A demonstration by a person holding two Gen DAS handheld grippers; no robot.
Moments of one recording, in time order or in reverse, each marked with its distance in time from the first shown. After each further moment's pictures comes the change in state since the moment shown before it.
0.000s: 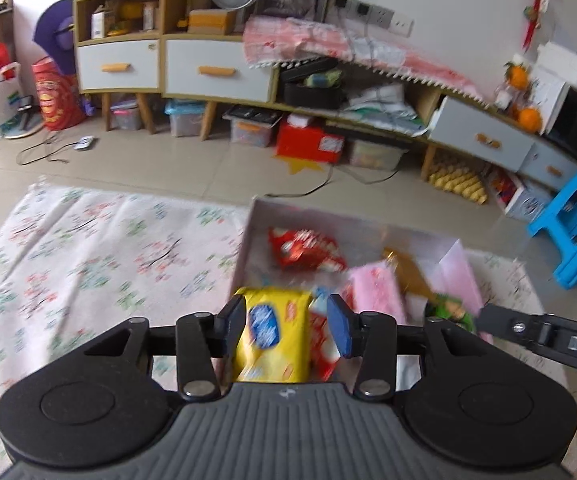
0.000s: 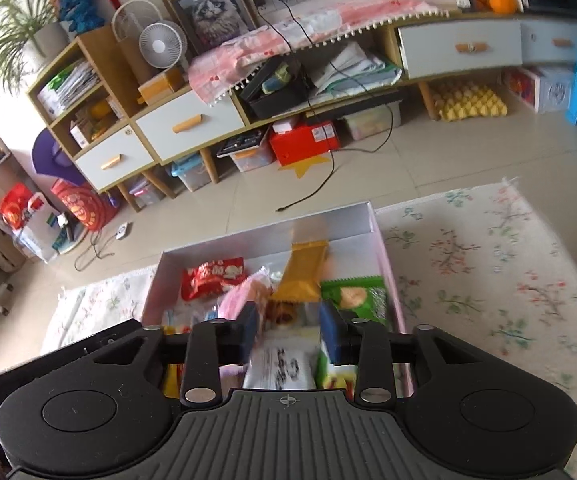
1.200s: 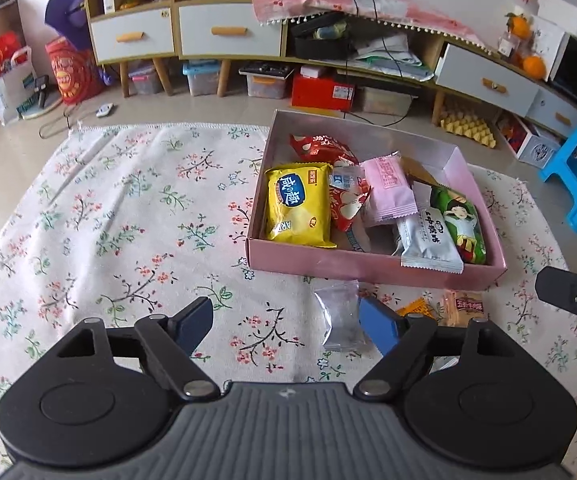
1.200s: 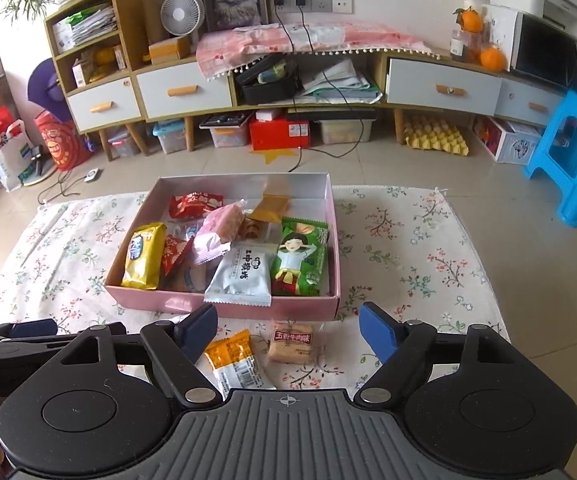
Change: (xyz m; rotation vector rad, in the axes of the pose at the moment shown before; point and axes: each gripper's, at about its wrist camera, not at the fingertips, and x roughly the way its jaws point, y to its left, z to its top) left arm -0.035 0.005 -0.062 0.036 0.099 0.037; right arm -0.076 0.023 -0.057 -0.202 0.008 -0.172
